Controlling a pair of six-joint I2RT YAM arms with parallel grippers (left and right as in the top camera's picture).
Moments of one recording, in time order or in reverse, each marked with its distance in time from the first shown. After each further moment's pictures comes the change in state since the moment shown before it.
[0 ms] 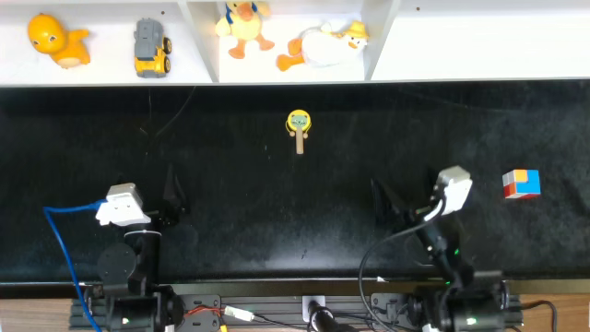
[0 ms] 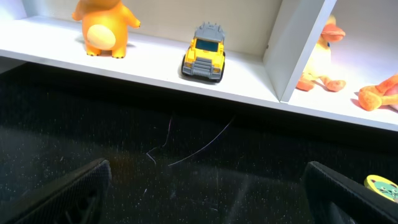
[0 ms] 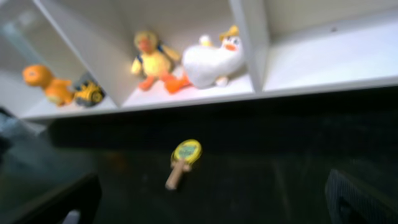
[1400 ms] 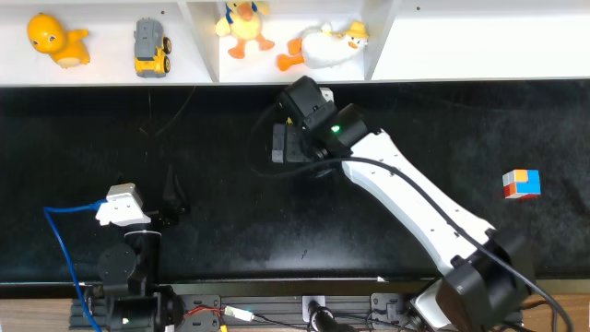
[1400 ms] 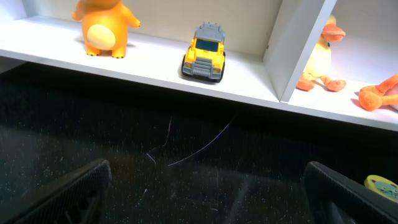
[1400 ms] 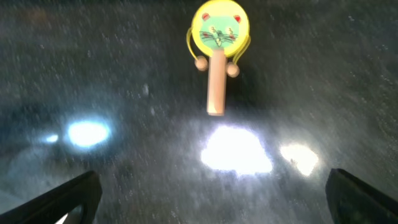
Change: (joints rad) left arm 0.000 -0.001 -0.001 0.000 0.000 0.000; right arm 0.593 1.422 1.057 -0.637 0.389 0.339
